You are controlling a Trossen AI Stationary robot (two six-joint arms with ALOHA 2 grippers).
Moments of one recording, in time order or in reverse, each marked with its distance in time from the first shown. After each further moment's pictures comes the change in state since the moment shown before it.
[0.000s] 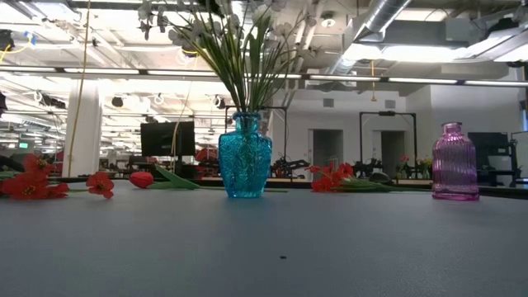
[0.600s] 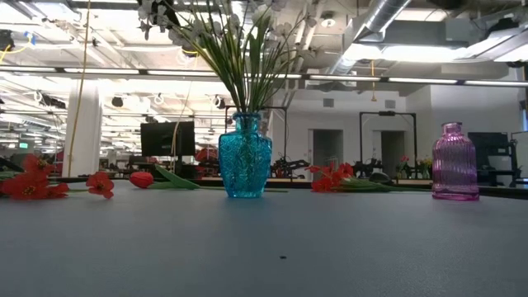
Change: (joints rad) left arm 0.094 -0.290 -0.377 0.008 0.025 -0.251; right arm 0.243 0.338 -0.077 -0.104 -0.271 -0.370
